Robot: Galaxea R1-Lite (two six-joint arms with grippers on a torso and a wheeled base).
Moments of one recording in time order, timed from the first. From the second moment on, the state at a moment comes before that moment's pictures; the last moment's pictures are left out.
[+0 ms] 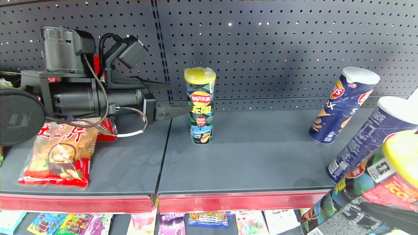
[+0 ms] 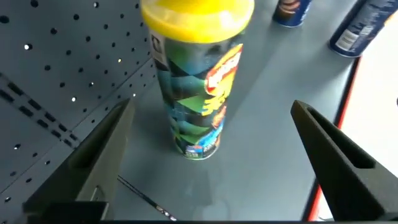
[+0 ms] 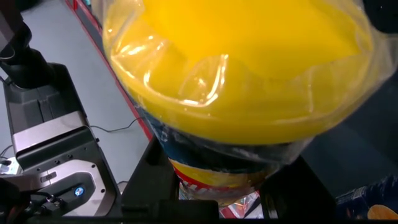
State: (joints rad) left arm -0.37 1.66 -1.15 -0.25 -0.56 0.25; right arm 0.53 0.87 -0.53 -0.13 0.41 -0.21
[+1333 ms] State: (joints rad) left arm -0.40 1.90 -1.34 -0.30 -0.63 0.26; right arm 0.52 0.86 -0.52 -0.13 0.41 -0.20
